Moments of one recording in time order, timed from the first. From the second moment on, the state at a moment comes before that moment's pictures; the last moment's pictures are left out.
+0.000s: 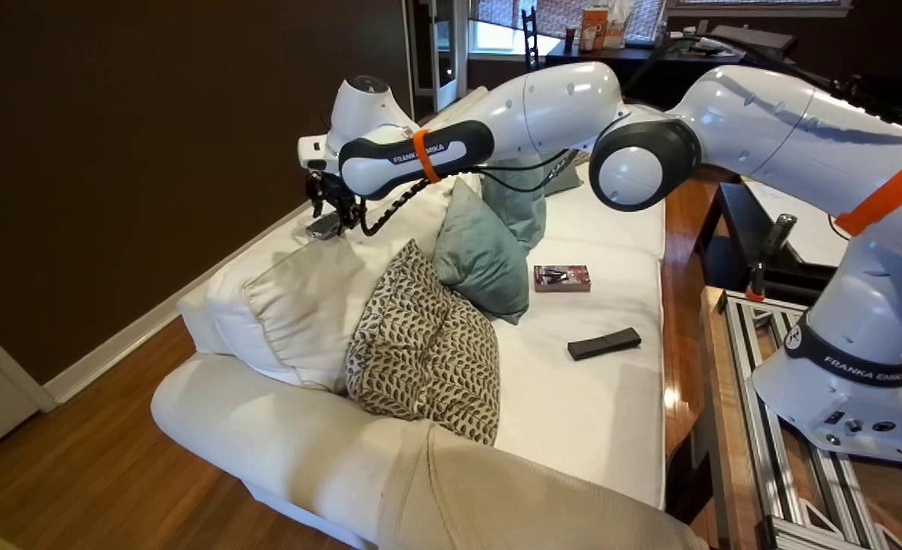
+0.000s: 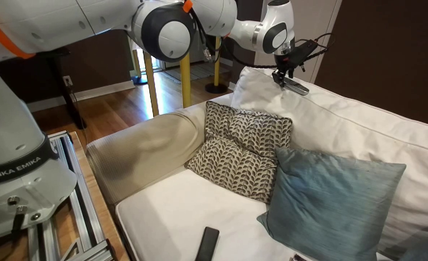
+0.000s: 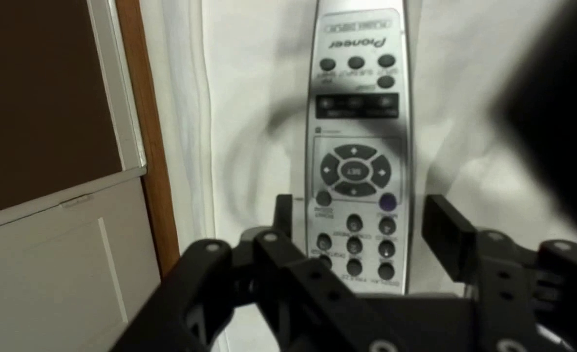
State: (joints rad) arm -0.09 1.29 0.09 -0.60 -0.14 2.39 -1.56
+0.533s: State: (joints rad) arm -0.09 1.30 0.08 -0.55 -0.14 2.39 -1.53
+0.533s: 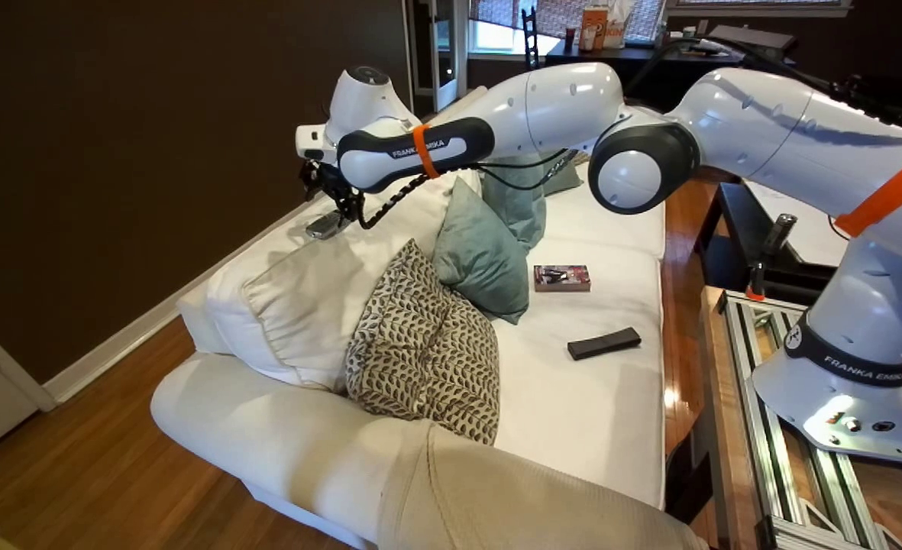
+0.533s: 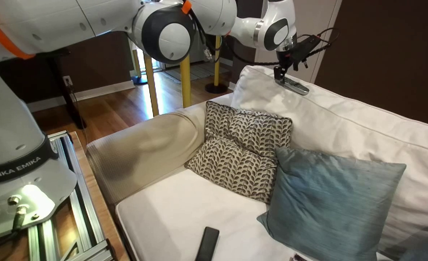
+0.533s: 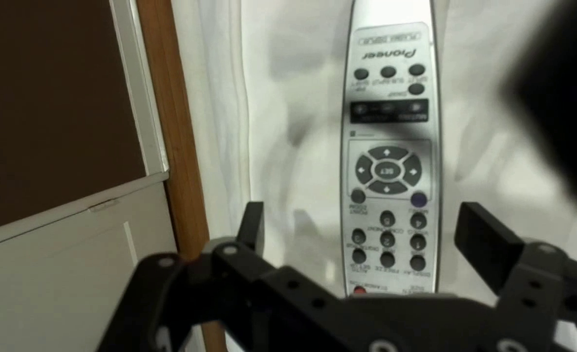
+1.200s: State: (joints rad) arm -0.07 1.19 -0.01 -0.52 -0.15 2.22 -1.35
